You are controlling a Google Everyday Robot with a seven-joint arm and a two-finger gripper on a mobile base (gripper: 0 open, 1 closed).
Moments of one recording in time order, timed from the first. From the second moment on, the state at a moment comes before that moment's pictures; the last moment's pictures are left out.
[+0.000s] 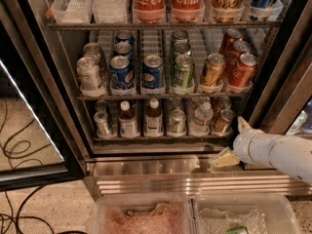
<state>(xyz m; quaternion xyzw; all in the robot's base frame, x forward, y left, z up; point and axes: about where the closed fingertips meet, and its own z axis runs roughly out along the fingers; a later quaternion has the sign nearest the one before) 0.553 -0.239 0.665 -0.44 0.80 -0.05 0.40</state>
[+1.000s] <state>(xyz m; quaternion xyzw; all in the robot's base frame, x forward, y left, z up) 0.573 -0.243 0.650 -0.43 0.81 -0.08 0.39</state>
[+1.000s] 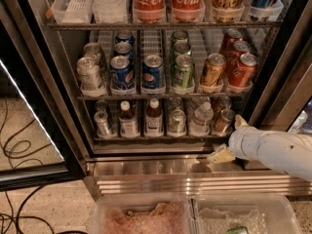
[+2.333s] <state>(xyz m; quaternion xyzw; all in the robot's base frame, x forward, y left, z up) 0.598 -0.245 0.638 -0.45 0.80 -0.06 0.39</state>
